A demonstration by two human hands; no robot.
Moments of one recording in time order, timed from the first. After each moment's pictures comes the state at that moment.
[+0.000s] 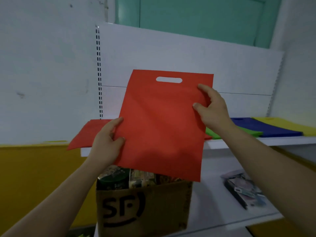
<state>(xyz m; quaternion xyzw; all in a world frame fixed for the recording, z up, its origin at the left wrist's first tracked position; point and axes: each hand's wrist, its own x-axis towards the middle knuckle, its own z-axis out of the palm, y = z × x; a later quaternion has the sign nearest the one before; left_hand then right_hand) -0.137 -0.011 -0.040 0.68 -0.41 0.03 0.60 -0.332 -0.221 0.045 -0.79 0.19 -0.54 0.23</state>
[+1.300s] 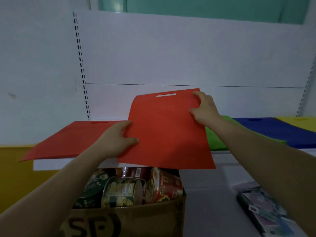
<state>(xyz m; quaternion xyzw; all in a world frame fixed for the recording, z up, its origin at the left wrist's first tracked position) -0.163 -0.156 -0.012 0.82 -0.42 0.00 0.38 -0.288 -0.419 0.026 -0.84 0.27 -0.43 0.21</state>
